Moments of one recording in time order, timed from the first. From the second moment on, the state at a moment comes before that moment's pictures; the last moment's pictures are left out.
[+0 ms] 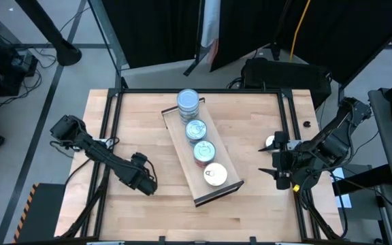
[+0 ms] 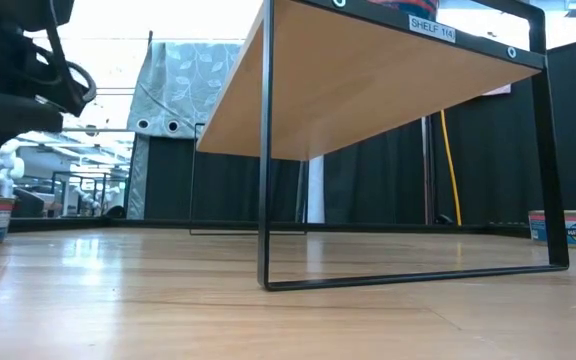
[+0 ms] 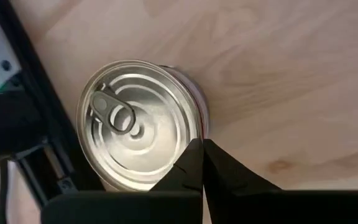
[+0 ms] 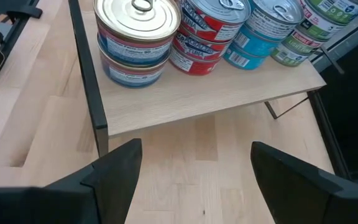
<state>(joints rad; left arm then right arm) -0.54 1.60 0.95 -1.21 -0.09 -1.64 0.79 1.05 1.17 -1.10 0.70 0.49</state>
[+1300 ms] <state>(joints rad) -0.59 1.60 0.96 -1.34 -0.11 -1.76 0.79 1.05 1.17 -1.10 0.71 0.49</state>
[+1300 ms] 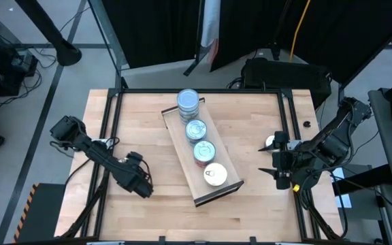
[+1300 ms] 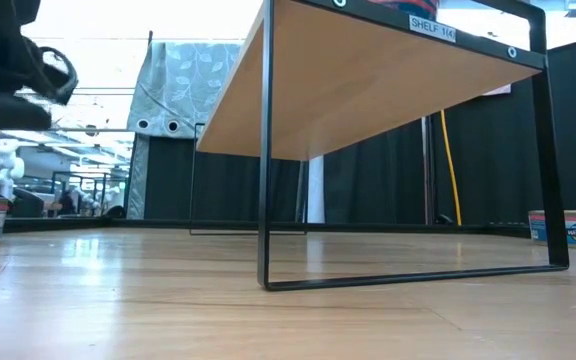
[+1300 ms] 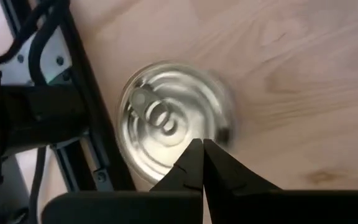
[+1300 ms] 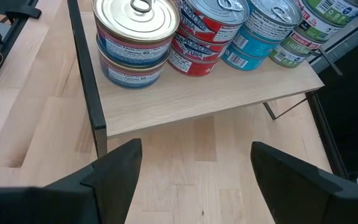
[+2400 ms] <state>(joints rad) -0.66 1.73 1.05 -1.12 -0.26 -1.74 0.79 1.05 1.17 -1.10 0.71 0.48</state>
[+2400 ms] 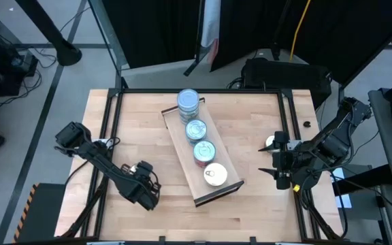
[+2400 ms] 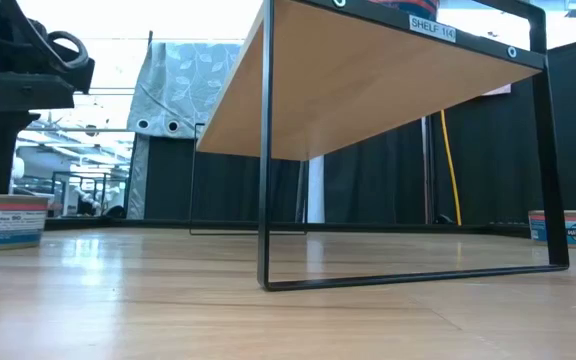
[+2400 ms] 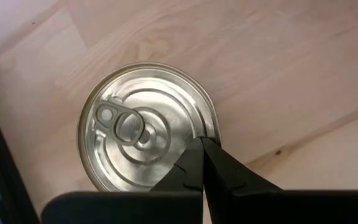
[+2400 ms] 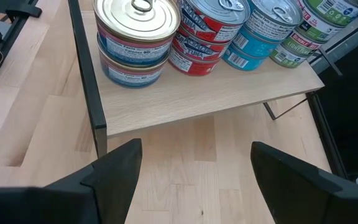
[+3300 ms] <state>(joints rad) -0.66 1.76 1.20 -1.17 -0.17 -1.51 0.79 1.05 1.17 -1.10 0.70 0.48</state>
